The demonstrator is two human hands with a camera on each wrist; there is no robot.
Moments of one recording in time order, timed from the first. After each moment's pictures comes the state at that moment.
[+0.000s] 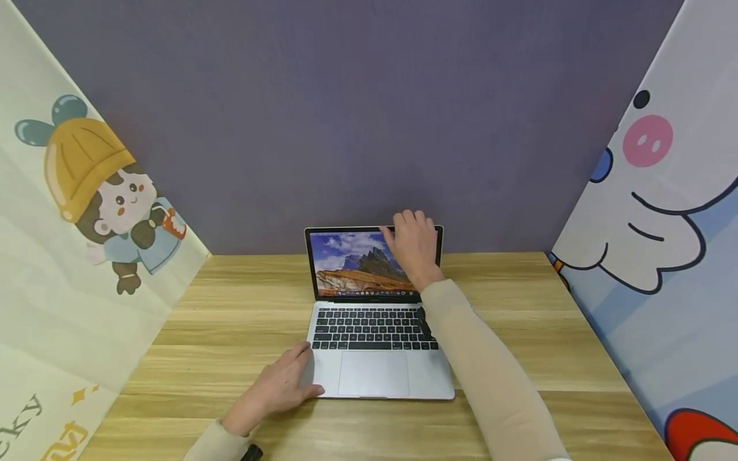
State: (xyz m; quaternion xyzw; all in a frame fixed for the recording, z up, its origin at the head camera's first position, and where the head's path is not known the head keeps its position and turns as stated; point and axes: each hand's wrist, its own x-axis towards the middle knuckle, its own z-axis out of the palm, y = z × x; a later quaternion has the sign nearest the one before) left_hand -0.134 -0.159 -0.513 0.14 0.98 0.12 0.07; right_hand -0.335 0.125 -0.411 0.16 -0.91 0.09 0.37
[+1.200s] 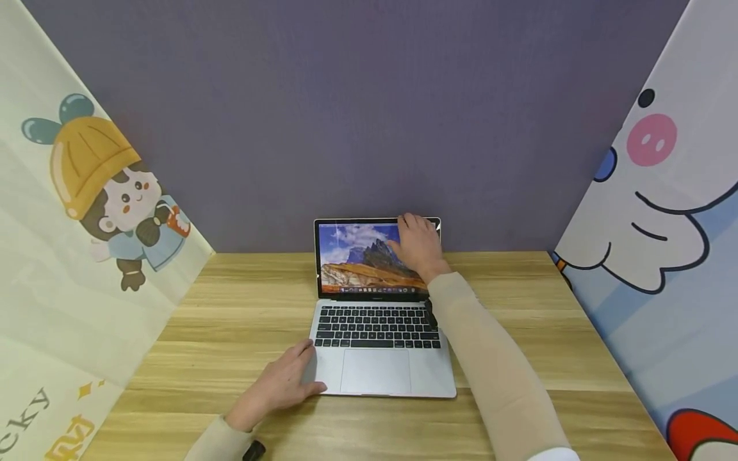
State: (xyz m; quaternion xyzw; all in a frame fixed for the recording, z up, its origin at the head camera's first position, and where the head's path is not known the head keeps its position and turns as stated) left_hand -0.135 -0.161 -0.513 0.15 0.98 0.12 0.07; right_hand -0.351 0.135 -0.415 0.17 -0.98 0.05 0.13
